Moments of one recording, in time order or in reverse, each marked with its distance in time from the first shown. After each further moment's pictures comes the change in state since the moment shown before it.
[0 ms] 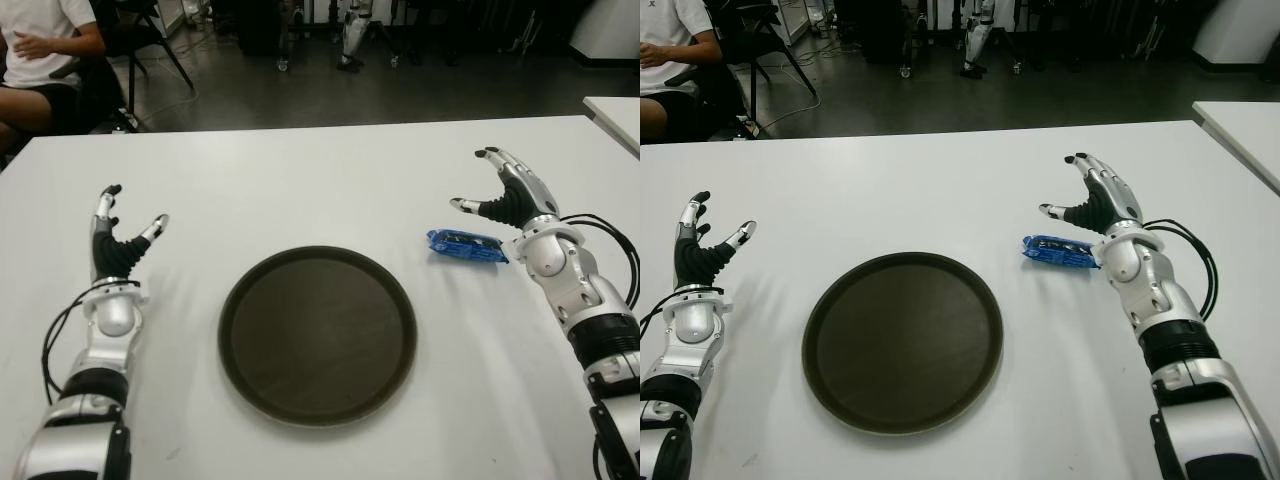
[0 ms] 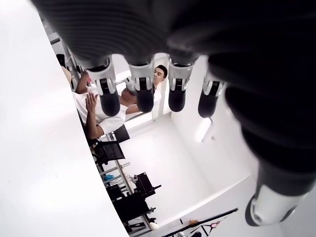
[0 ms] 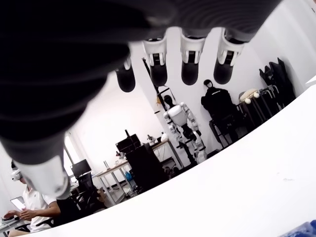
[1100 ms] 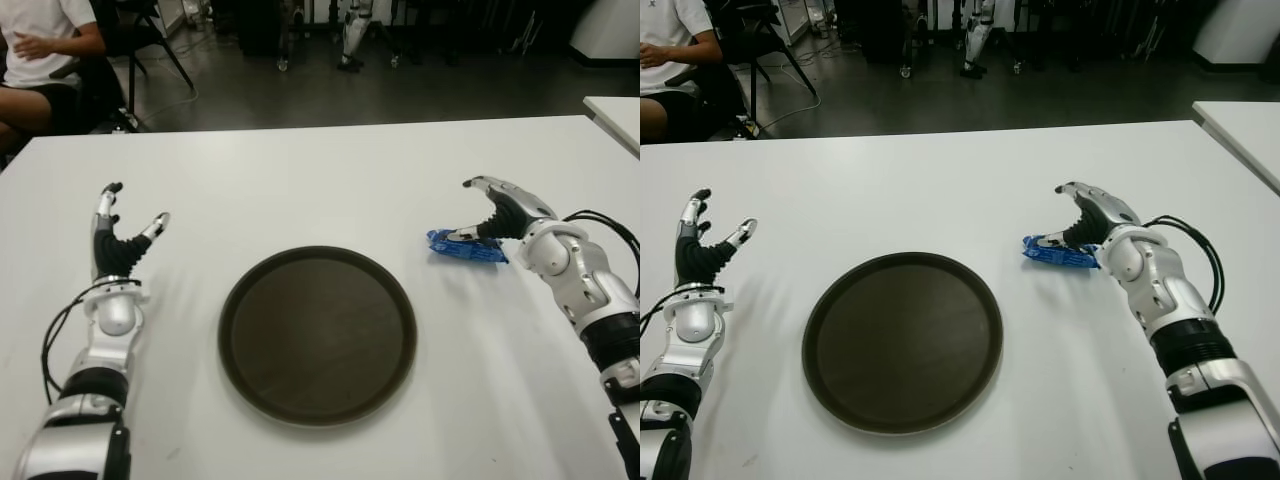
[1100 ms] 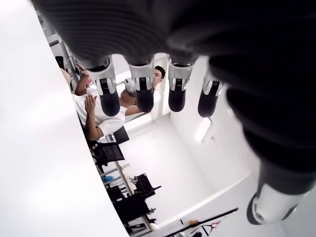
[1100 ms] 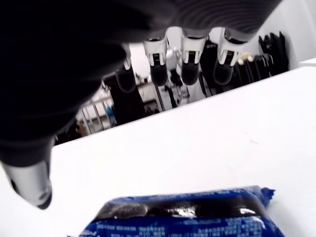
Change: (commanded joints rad) left arm 0.014 0.014 -0.022 -0.031 0.026 -0.014 -0.010; right arm -0.016 -0.088 0.124 -0.103 -0.105 0.141 0.297
